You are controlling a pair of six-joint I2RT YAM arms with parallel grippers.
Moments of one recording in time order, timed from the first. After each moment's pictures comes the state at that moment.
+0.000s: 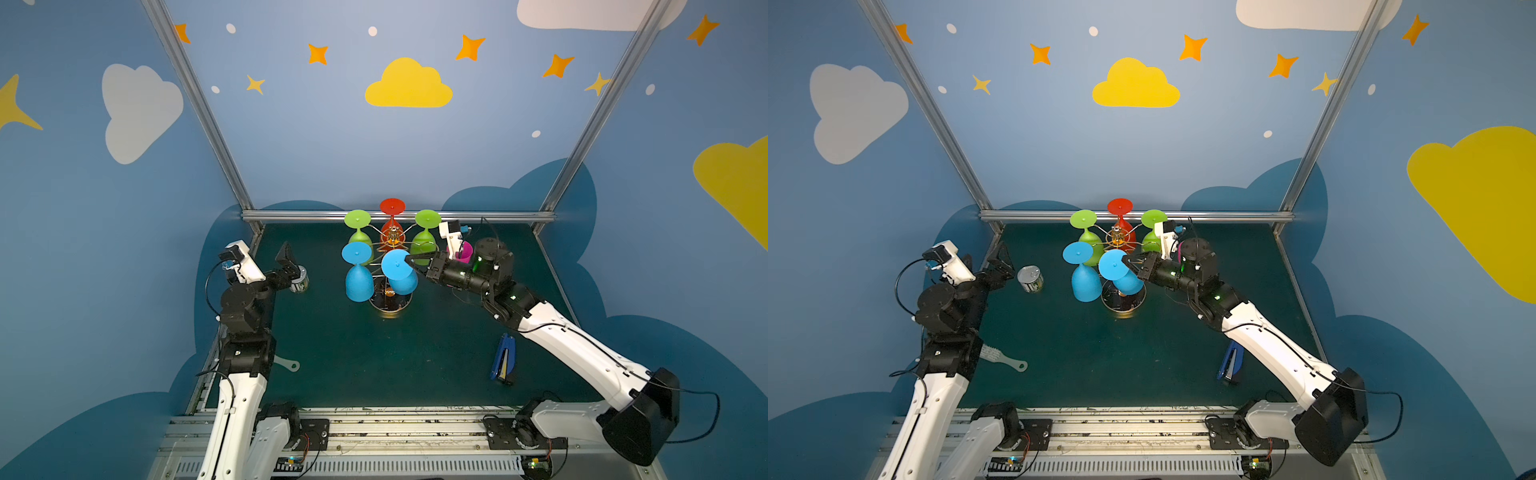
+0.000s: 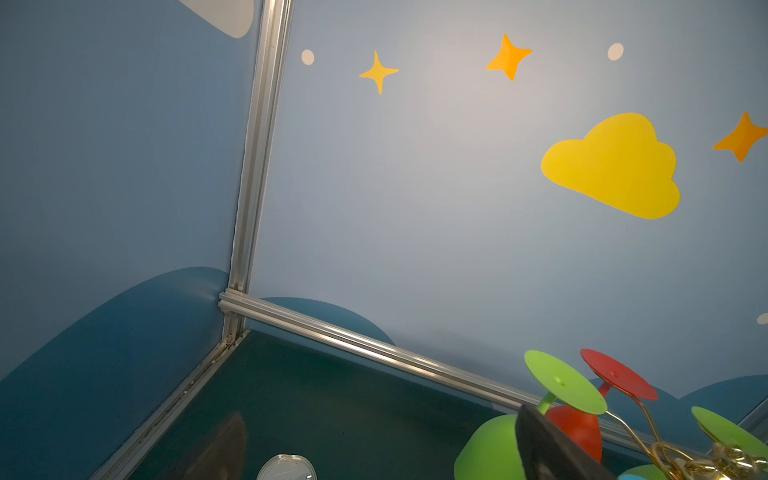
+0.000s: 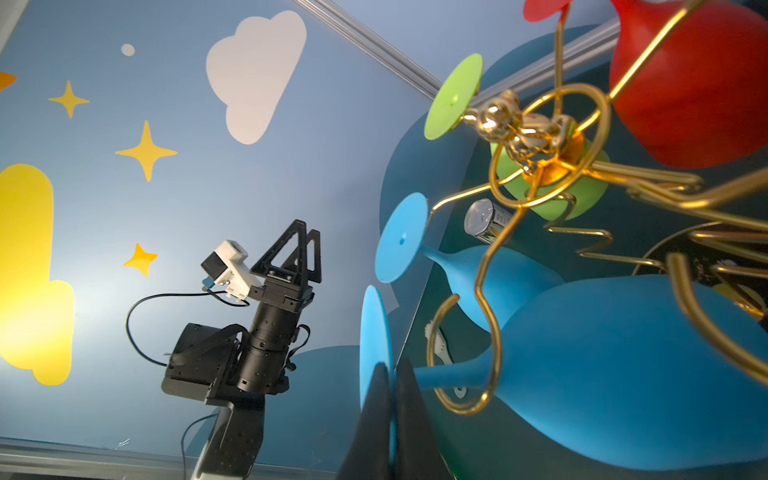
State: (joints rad) left arm 0.08 0.74 0.72 0.09 -0.04 -0.34; right arm 0.69 1.28 1.15 0.02 -0.45 0.96
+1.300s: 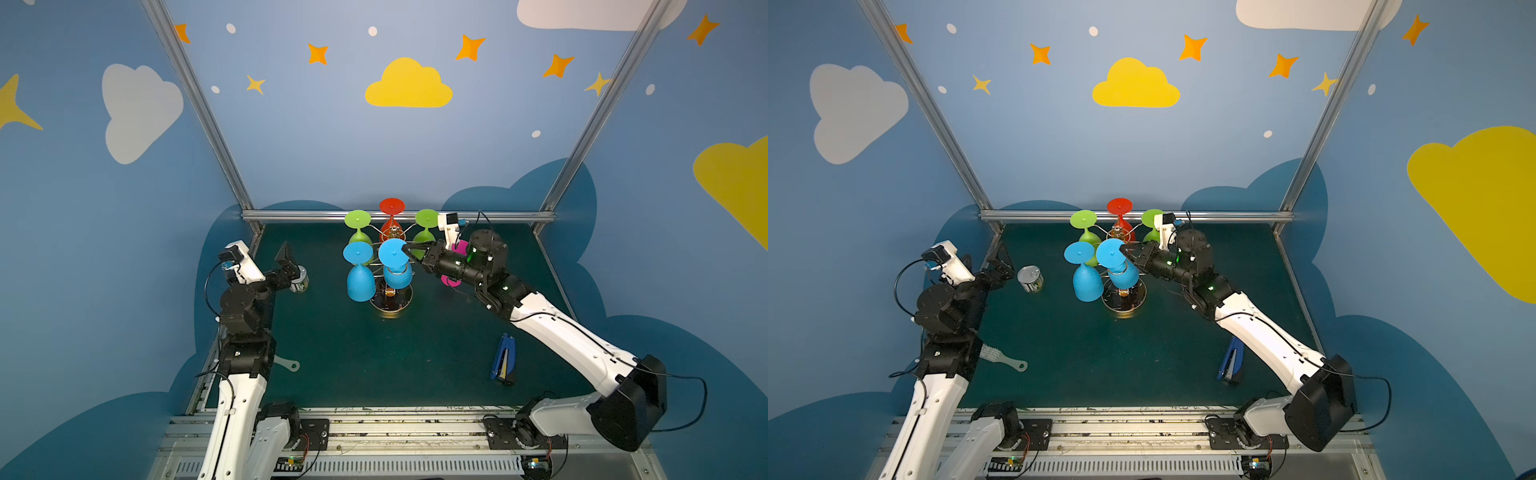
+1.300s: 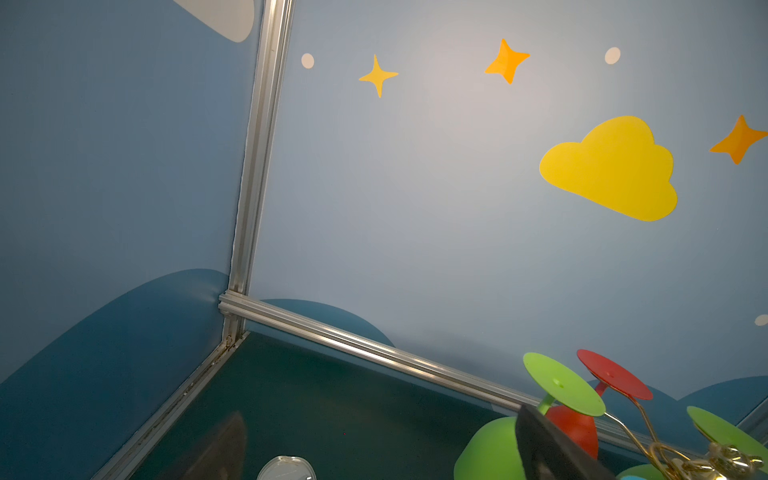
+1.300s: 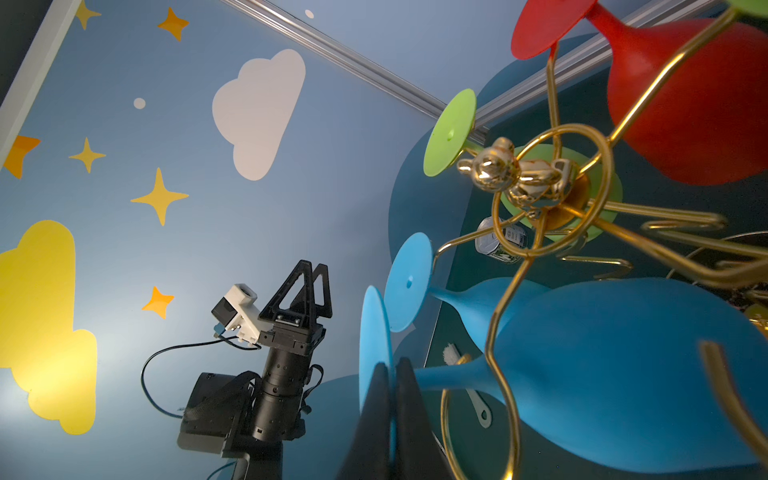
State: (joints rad) left arm 0.08 0.74 0.72 0.09 -0.04 -0.34; right arm 0.67 1.37 1.20 0.07 -0.42 1.07
